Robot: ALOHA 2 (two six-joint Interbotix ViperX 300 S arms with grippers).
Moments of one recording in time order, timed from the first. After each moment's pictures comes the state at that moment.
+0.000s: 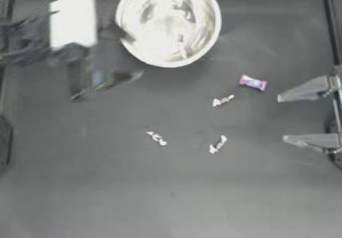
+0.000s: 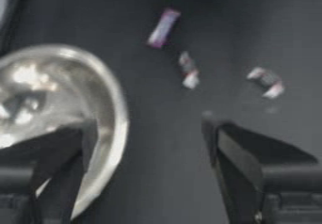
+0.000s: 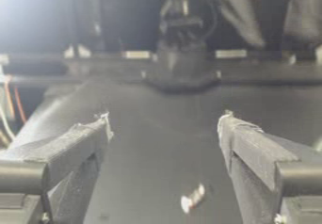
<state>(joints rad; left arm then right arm) 0.32 -0.46 0.62 -0.16 0.31 0.36 -0.04 -0.97 1.26 0.04 -0.27 0.00</state>
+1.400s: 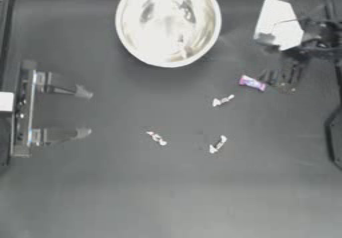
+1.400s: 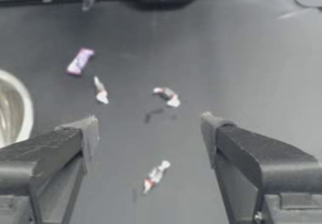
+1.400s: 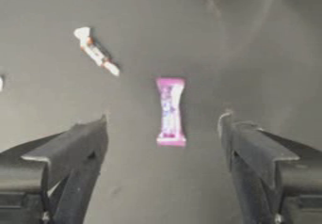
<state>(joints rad) 0.09 -0.80 1.03 -0.29 0.03 0.36 -0.52 -0.35 0.74 -0.04 0.75 -0.12</state>
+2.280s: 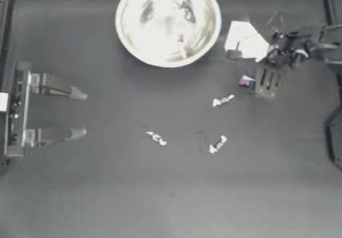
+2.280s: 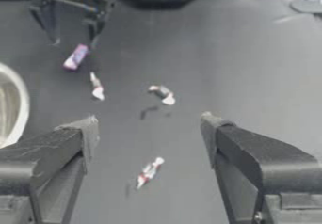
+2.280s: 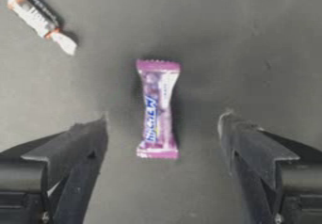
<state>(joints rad) 0.09 -0.84 1.05 -0.32 0.03 0.34 -0.57 -0.09 0.79 -0.06 0.62 -0.14</state>
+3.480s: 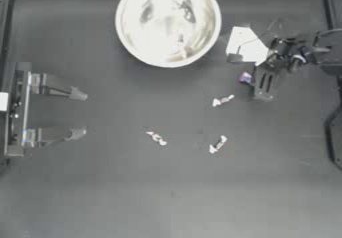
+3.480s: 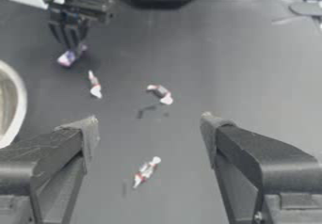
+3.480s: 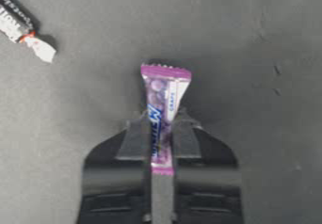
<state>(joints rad) 0.09 -0.84 1.05 -0.32 0.03 0.33 -0.60 -0.02 0.82 -0.05 0.52 -0.15</state>
